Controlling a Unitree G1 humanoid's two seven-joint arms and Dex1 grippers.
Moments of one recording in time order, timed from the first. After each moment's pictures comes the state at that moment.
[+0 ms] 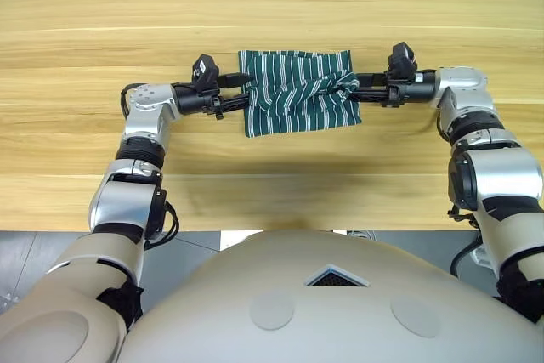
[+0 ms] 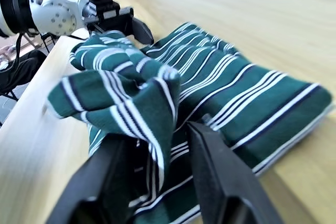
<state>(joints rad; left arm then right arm) -0.41 0.36 -0.11 0.90 -0.31 -0.16 -1.29 -0.64 -0.41 0.09 1.25 0.22 -0.19 1.52</state>
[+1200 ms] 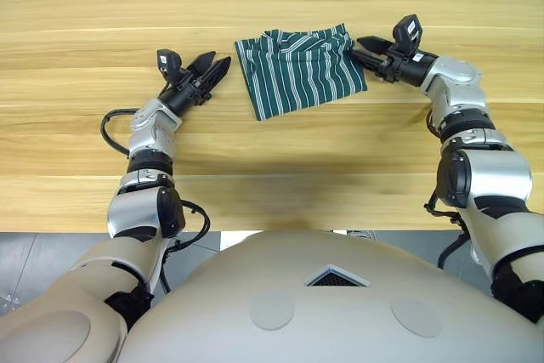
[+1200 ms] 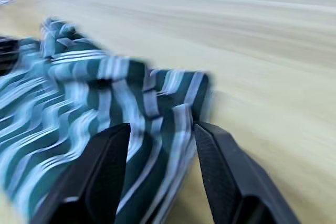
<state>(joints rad) -0.36 0.24 0.26 0.95 -0.40 -0.12 -1.01 -0.59 -0.35 -0.07 1.13 0.14 -0.17 1.15</state>
